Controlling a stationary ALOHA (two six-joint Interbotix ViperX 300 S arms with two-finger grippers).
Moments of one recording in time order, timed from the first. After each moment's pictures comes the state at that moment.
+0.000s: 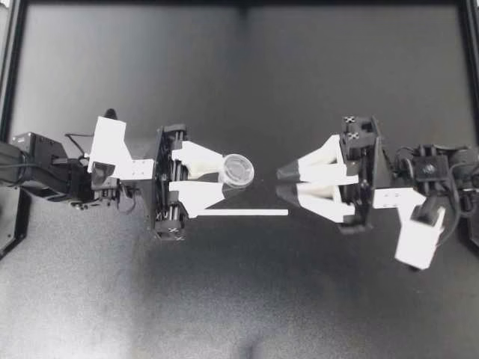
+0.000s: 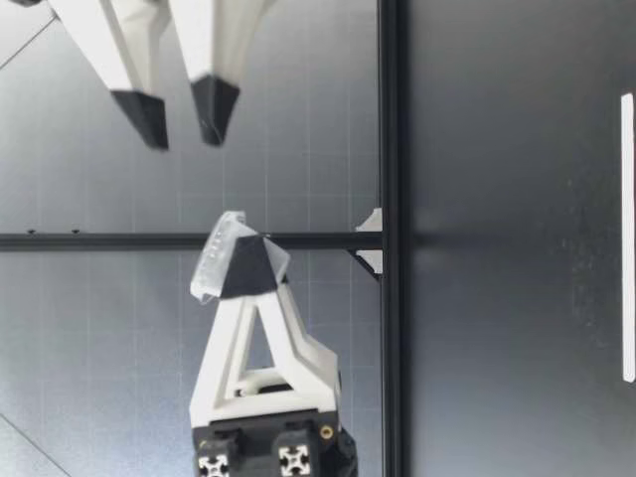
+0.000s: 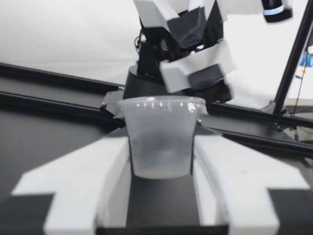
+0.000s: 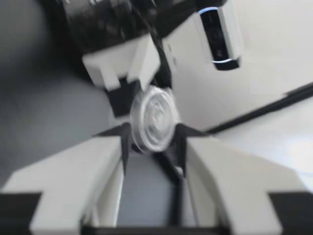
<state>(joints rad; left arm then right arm) 0.00 0.16 0.93 0.00 -1.27 -0.20 -0.04 -0.23 1.01 -0.05 -0.71 -1.07</state>
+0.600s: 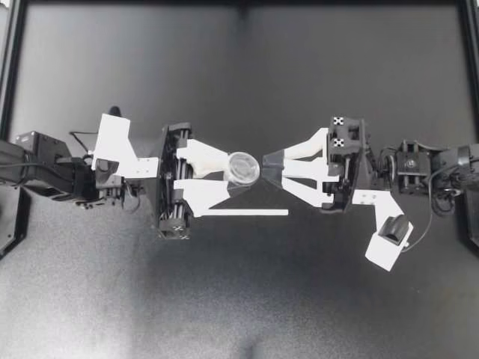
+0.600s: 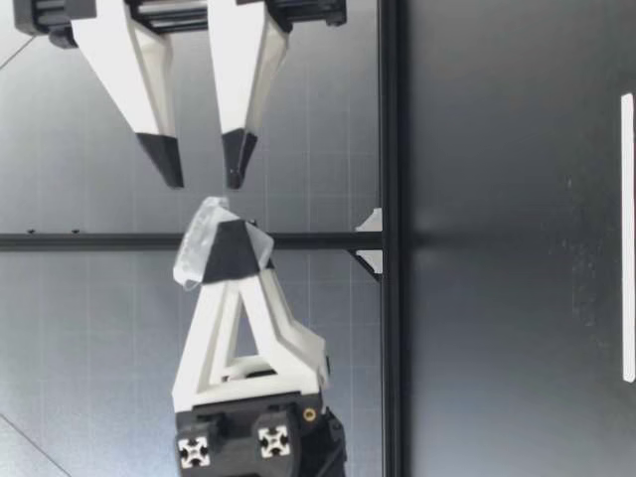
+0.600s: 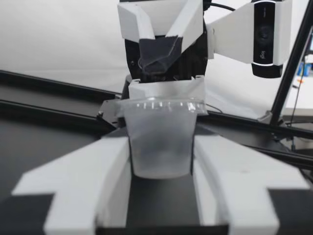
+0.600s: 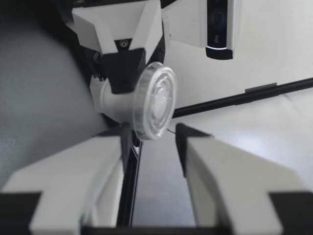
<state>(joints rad) 0.00 0.16 0.90 -0.01 -1.26 -0.20 -0.04 -0.15 0.97 0.05 -0.77 -1.31</state>
